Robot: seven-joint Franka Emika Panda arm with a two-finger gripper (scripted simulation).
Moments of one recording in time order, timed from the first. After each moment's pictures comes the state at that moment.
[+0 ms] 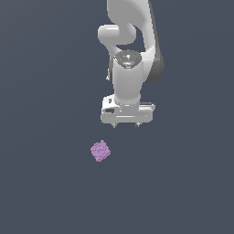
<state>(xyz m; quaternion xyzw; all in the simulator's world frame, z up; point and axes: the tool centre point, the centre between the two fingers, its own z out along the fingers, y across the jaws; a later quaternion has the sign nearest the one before) 0.010 0.040 0.179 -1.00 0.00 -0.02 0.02</state>
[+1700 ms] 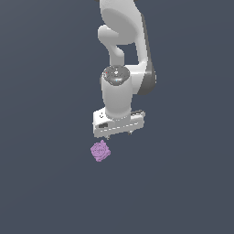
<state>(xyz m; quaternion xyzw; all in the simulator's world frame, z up) 0.042 0.009 0.154 -0.99 -0.11 -0.02 0.02</state>
